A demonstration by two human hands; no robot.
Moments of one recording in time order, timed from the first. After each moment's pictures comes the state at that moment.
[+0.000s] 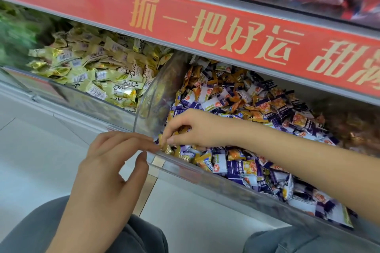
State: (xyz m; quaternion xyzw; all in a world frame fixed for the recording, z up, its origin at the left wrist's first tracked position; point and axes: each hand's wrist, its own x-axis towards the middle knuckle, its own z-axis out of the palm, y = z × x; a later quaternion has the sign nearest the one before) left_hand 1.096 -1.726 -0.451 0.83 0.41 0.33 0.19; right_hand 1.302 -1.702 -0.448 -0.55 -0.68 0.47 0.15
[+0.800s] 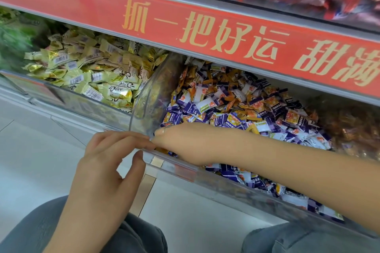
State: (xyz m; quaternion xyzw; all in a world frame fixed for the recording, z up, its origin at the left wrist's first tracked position) left_hand 1.097 -1.725 -0.454 0.82 0.42 0.33 0.20; right_hand 1.278 -1.713 -0.441 -0.47 -0.86 0.16 -0.12
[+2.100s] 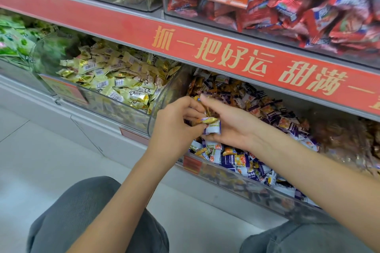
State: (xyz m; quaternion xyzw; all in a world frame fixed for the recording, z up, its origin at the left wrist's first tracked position) left_hand 1.174 -1.705 -0.436 0.75 0.40 0.33 0.41; right_hand 1.309 -1.735 -0.421 -0.49 -0.19 0.69 0.49
